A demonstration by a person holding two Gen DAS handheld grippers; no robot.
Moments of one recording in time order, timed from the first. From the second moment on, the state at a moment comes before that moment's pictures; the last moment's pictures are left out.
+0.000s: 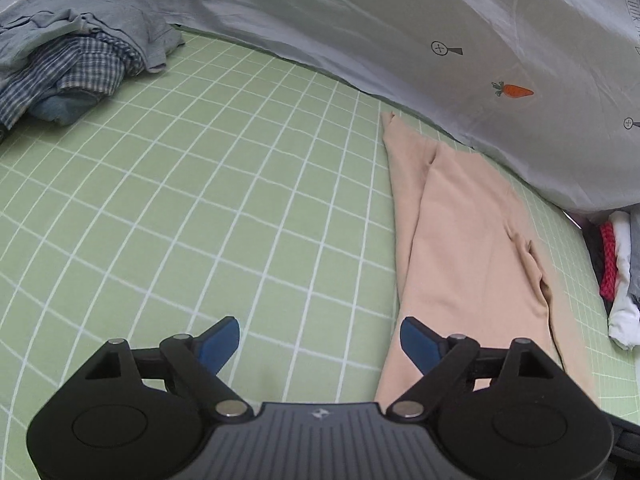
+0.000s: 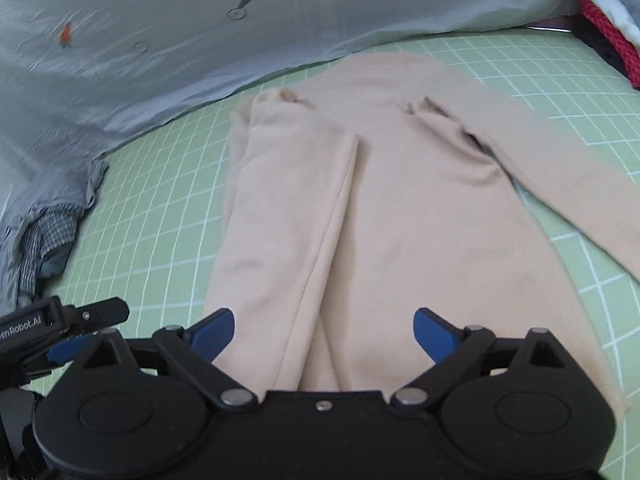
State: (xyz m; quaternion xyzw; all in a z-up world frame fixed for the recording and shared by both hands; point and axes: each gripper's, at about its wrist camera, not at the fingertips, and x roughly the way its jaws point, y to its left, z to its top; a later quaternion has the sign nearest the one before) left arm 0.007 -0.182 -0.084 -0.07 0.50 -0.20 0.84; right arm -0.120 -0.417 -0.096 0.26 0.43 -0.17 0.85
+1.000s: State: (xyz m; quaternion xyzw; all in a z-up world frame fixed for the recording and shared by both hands) left arm -0.041 -0.124 -0.090 -0.07 0.51 -0.24 0.82; right arm -0.198 -0.382 -0.078 0.34 0.36 -0.21 0.85
